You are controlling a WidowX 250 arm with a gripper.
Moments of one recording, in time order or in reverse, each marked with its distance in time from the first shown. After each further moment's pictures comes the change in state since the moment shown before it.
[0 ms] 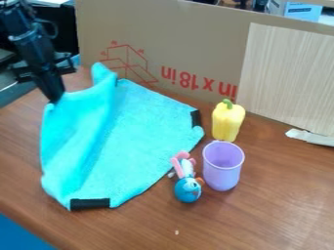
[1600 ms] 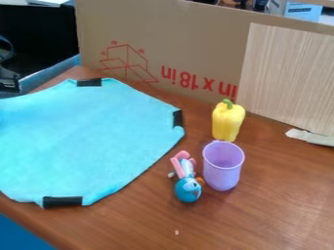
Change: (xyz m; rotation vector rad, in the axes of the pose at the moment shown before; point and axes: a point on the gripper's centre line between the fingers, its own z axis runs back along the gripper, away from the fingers) arm -0.023 0.097 0.020 0.447 -0.028 0.107
